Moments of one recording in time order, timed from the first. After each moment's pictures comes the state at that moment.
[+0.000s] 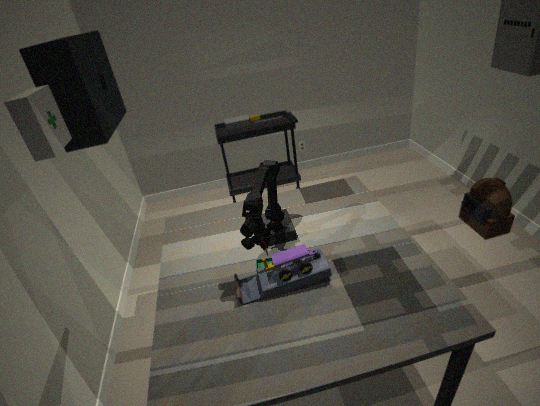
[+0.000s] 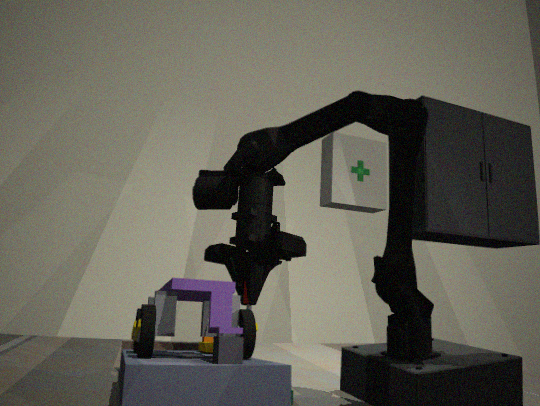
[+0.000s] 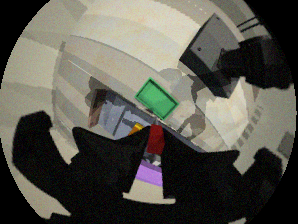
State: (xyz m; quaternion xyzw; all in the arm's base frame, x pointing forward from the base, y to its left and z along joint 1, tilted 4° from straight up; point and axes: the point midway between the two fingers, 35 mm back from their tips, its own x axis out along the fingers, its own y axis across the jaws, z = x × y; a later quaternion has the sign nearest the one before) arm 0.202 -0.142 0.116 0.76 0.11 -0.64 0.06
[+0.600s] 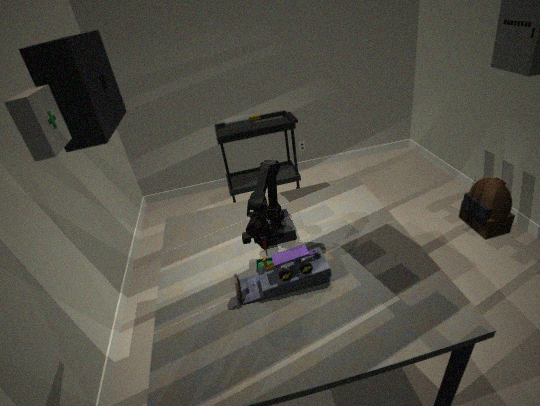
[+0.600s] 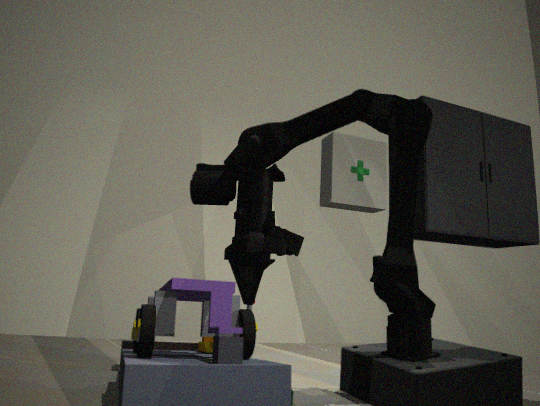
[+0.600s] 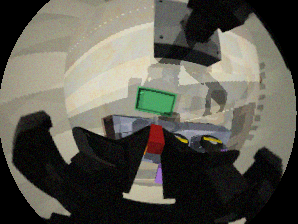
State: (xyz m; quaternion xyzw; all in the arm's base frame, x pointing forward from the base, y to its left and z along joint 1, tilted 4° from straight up) arm 0.204 -0.138 0.117 0.73 -0.09 -0.67 -0.11
